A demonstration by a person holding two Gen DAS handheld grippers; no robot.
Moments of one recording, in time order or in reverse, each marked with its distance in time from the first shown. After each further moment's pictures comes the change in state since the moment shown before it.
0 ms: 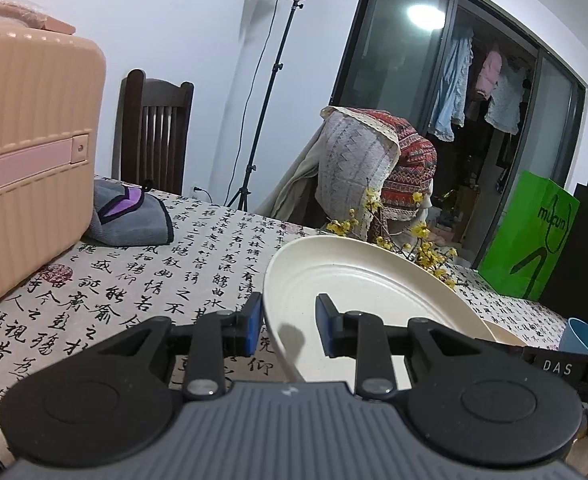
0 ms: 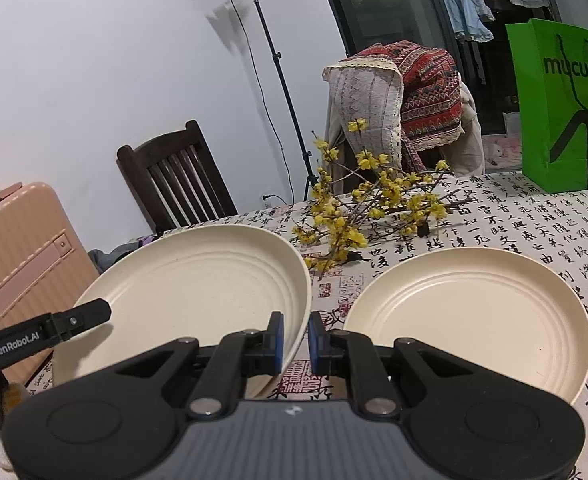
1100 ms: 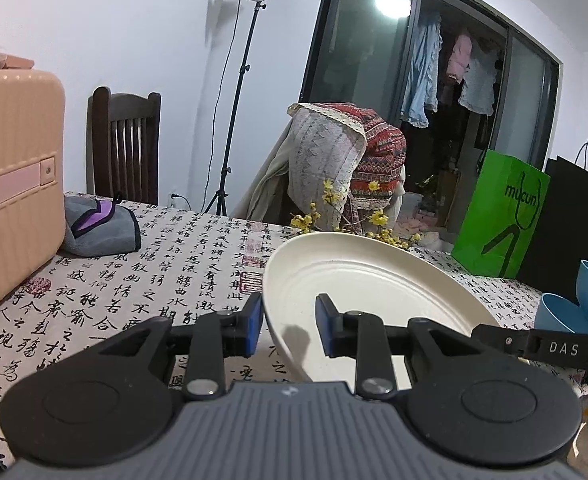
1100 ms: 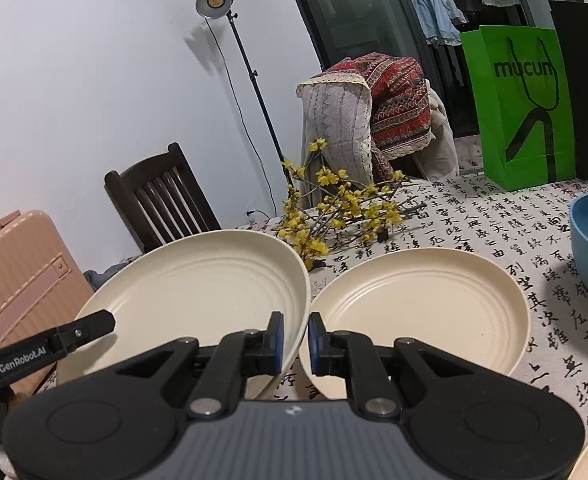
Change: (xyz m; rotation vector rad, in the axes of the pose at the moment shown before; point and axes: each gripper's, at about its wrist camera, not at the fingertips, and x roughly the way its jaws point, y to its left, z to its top) left arm -0.022 -0.043 -0.003 0.086 0.004 -0.042; right arm -0.045 -0.027 -0.004 0.054 -0.044 -0.033
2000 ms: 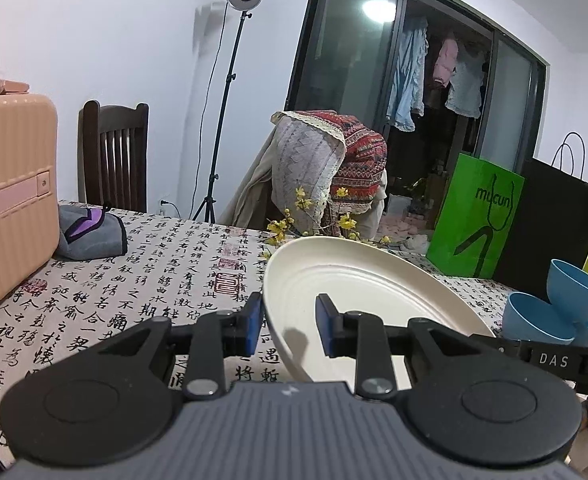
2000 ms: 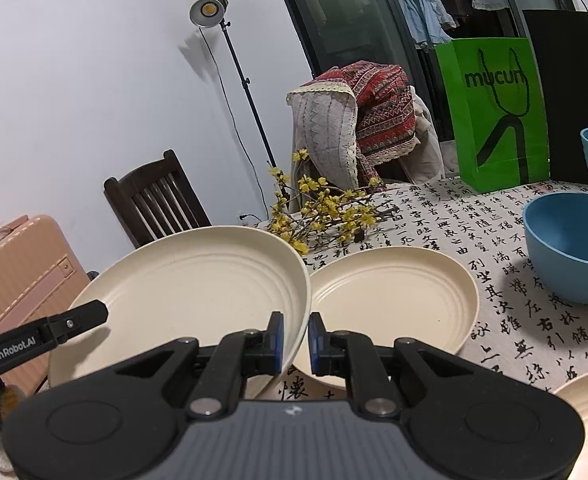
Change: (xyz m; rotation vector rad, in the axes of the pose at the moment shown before) left arm -0.035 -0.030 -0.001 0.010 -0.015 -0.026; right arm -0.045 -0.016 -0.005 0.011 -0.012 -0.016
